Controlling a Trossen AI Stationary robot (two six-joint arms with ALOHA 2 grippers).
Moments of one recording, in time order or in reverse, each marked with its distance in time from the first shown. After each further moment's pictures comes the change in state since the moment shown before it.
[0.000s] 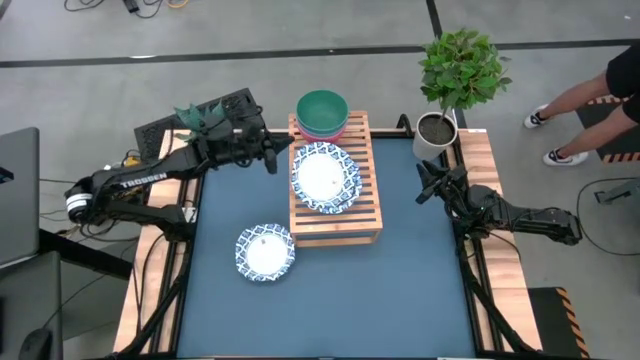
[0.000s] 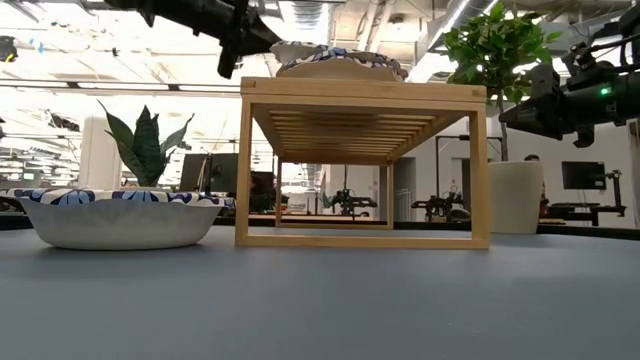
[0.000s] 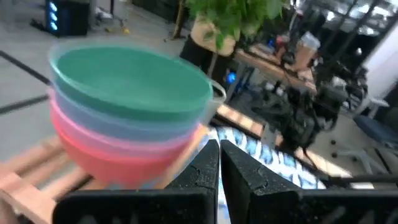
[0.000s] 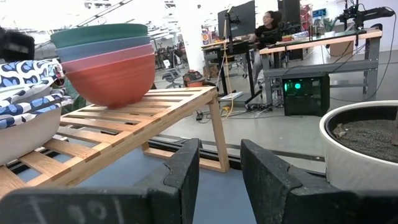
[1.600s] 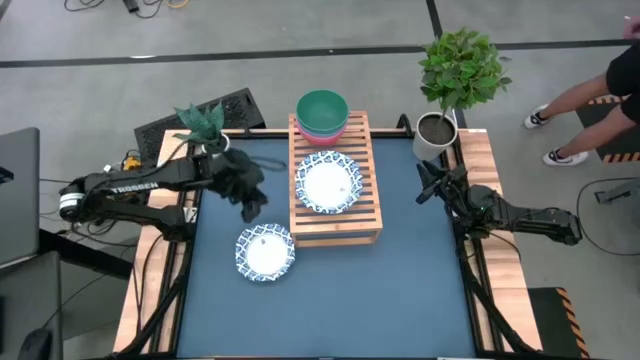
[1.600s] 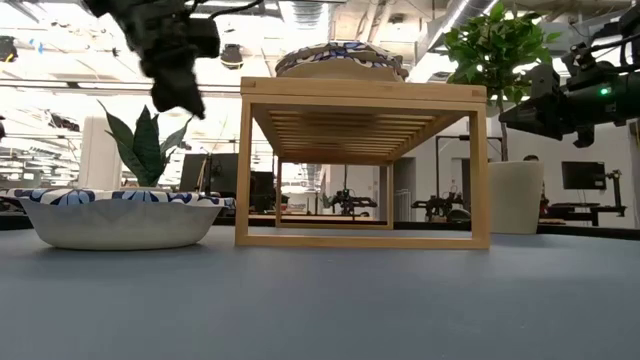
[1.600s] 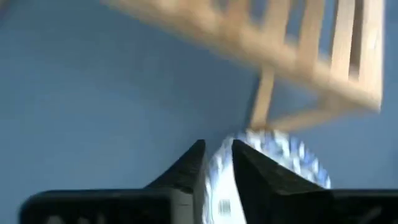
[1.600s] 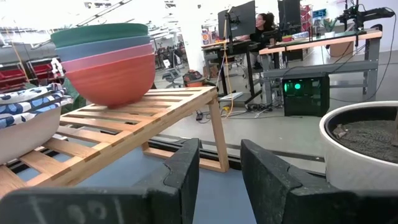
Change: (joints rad) left arm -0.156 -0.084 -0.050 -0.756 0.088 0.097; right arm 0.000 0.000 0.000 0.000 0.000 -0.003
